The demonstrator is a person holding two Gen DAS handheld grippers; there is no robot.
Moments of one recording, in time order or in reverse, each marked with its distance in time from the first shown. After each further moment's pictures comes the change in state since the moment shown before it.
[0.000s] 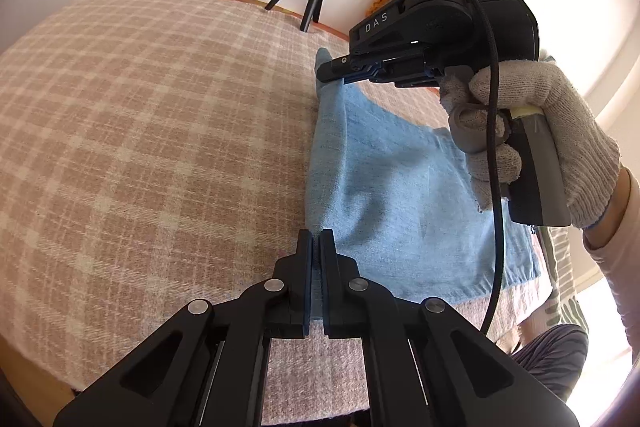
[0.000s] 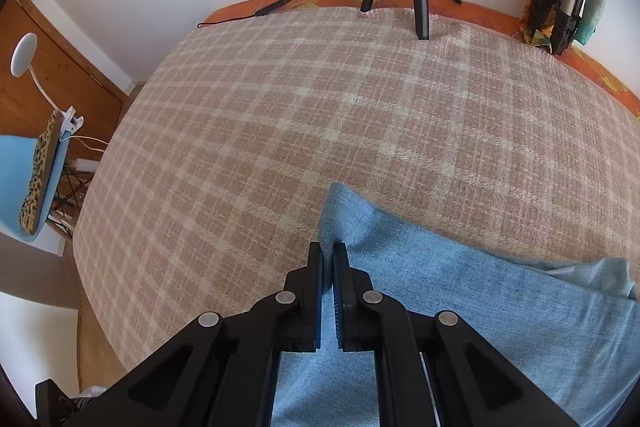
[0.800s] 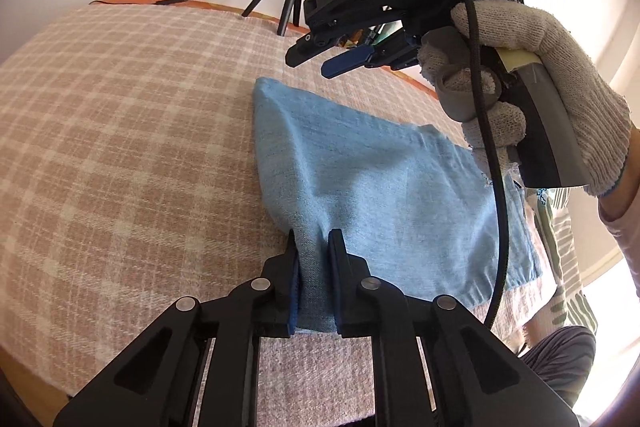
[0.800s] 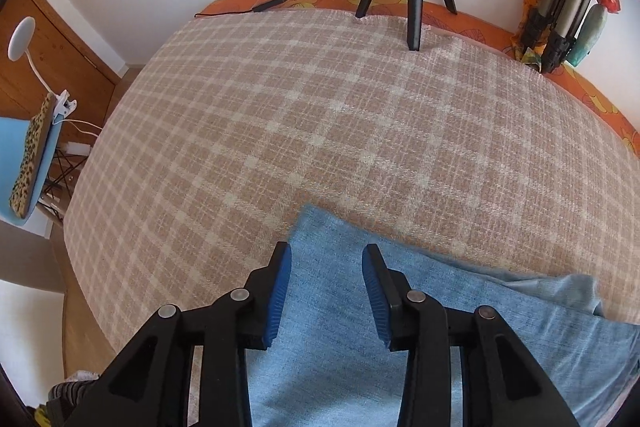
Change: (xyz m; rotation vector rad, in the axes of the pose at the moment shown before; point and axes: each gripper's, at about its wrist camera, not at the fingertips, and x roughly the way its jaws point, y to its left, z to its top) left arm 0.014 -0.041 -0.007 0.063 -0.035 0.016; right arm -0.004 0.005 0.012 -0.080 0.072 -0.081
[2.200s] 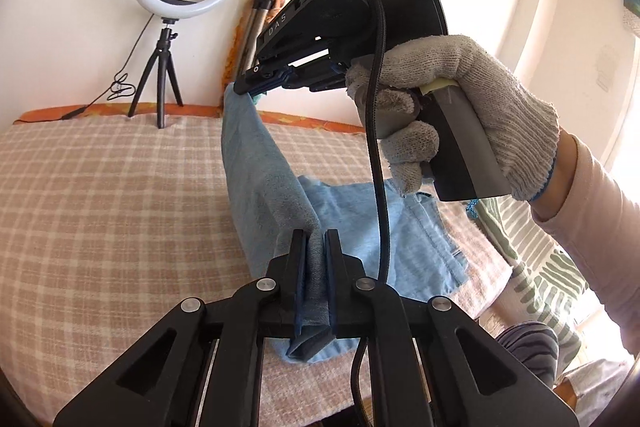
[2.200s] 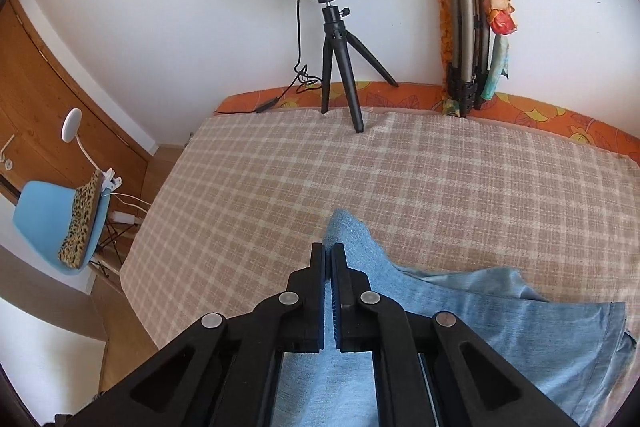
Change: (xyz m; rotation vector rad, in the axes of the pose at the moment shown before) left arm -0.042 -0.128 0.024 0.285 -0.138 -0.185; right arm -0.150 -0.103 -0.041 0.158 -0.299 0.138
